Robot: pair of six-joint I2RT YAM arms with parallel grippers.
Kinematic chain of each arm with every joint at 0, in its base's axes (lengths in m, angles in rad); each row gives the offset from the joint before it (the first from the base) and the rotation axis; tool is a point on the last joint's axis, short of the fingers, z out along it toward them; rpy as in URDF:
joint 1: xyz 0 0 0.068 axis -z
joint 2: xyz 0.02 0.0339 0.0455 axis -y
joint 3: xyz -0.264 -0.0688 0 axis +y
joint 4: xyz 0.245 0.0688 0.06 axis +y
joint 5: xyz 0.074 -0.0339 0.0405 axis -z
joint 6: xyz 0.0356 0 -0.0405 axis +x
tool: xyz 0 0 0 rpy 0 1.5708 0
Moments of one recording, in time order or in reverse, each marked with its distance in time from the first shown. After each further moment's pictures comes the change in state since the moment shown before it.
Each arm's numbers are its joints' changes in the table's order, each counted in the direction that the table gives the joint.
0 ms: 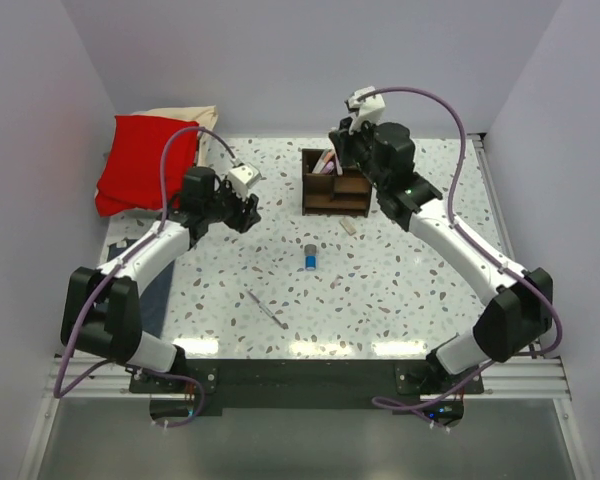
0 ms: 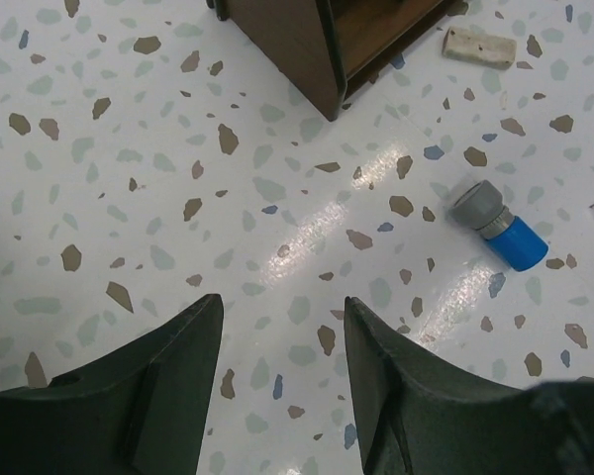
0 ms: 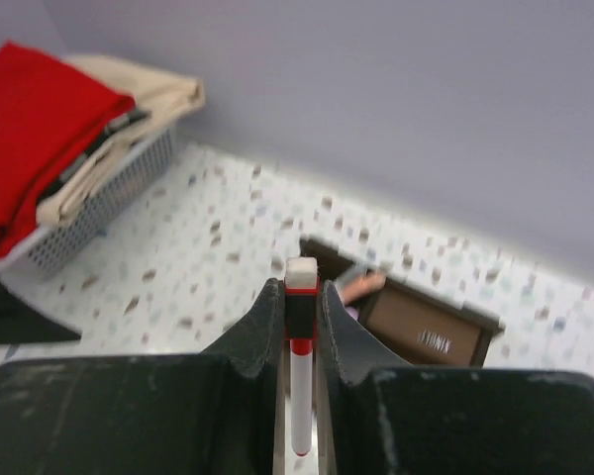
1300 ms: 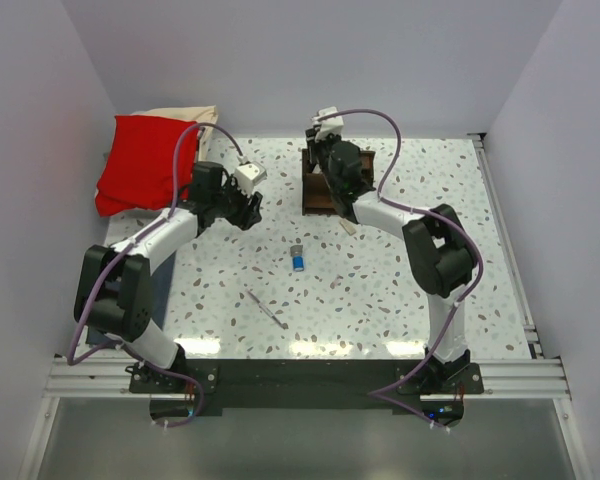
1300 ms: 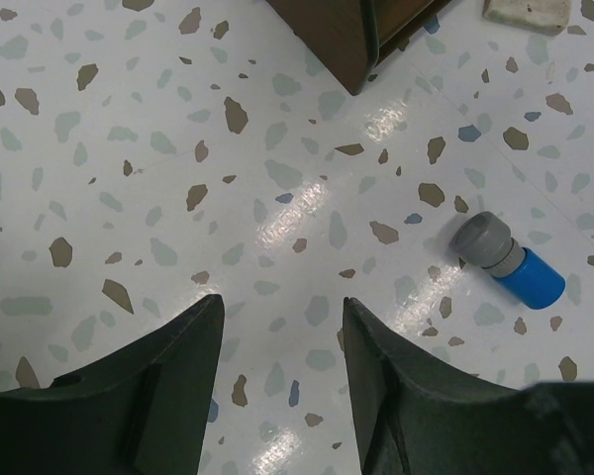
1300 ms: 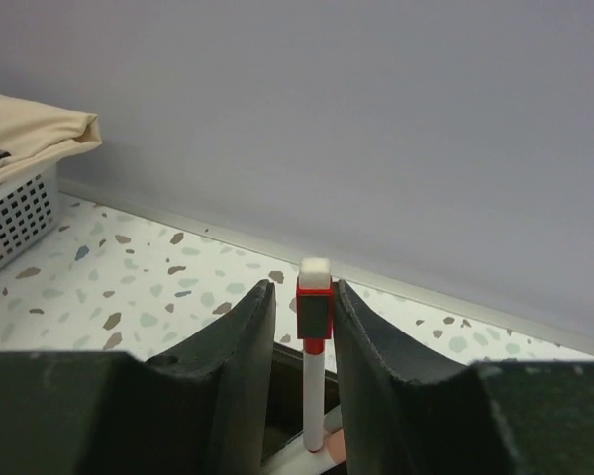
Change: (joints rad) left arm 0.000 -0.135 -0.096 0.069 -0.024 0.032; right arm -0.013 -0.534 -0.043 -0.692 0.149 -0.122
